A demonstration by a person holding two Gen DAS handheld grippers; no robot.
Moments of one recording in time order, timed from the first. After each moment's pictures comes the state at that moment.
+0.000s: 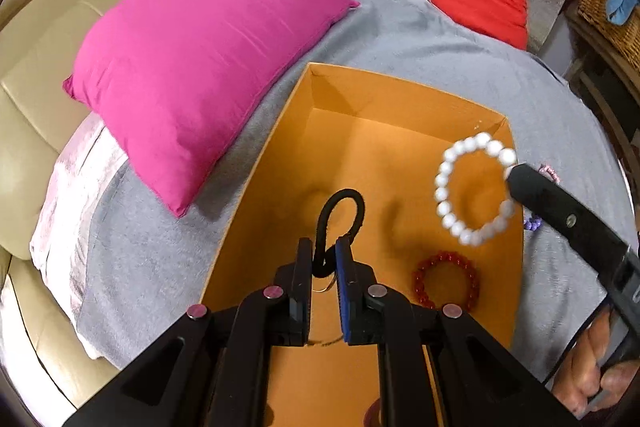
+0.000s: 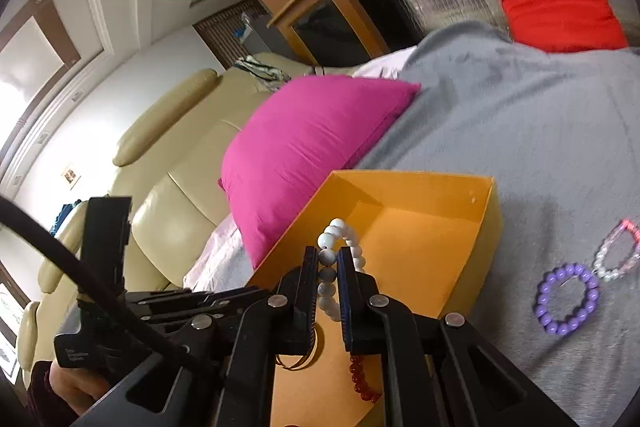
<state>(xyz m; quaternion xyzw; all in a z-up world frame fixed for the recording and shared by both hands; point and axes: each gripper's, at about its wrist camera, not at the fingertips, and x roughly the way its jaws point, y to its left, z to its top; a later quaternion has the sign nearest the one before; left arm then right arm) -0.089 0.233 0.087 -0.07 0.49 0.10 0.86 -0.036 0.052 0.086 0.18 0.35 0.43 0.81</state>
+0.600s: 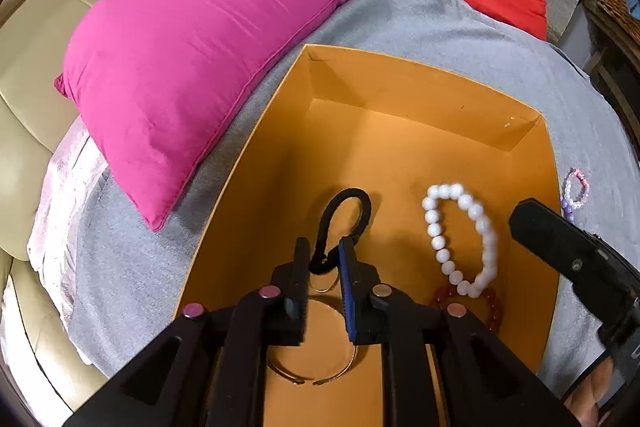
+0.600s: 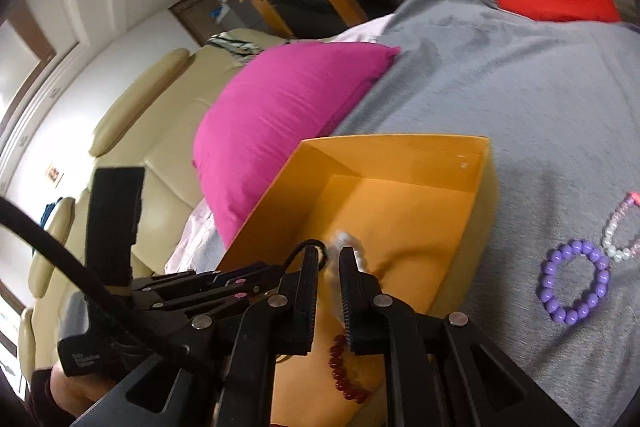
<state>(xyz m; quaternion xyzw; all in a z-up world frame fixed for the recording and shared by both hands) -0.061 0.232 0.063 -0.06 0.51 0.12 0.85 -0.023 0.064 0.065 0.17 0.41 0.40 0.80</state>
